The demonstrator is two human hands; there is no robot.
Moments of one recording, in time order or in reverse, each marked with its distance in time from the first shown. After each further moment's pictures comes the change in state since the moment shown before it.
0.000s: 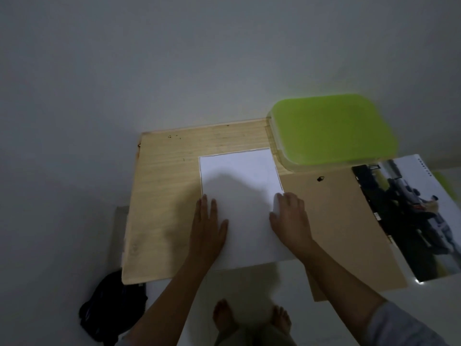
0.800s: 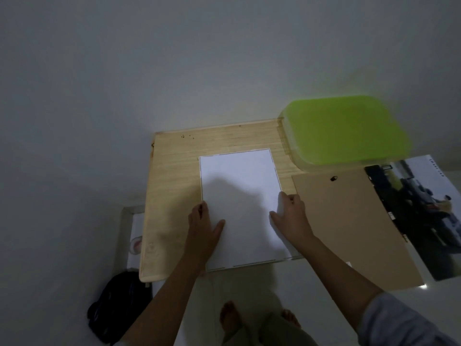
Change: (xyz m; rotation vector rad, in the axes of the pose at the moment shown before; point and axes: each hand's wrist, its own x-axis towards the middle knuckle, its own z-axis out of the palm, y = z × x) left_hand -0.008 -0.045 -0.025 -0.270 0.042 -0.161; right_hand 0.007 -0.038 0.015 0.208 -0.087 0.117
